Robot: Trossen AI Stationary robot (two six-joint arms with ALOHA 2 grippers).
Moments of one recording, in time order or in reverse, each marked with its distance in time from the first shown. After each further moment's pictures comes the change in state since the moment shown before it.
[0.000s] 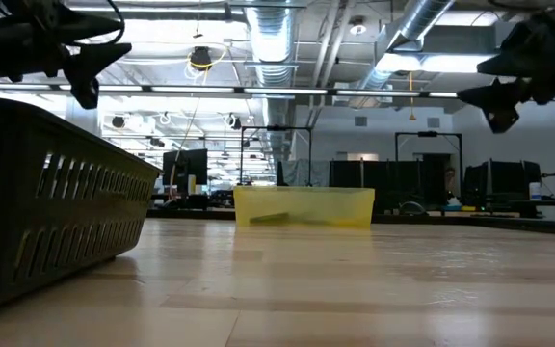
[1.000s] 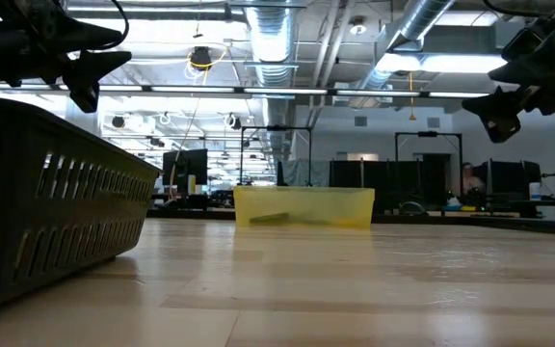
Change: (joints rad) left arm -0.023 0.008 0.000 -0.060 0.008 0.081; right arm 0.107 0.008 -0.075 0.068 0.001 -0.005
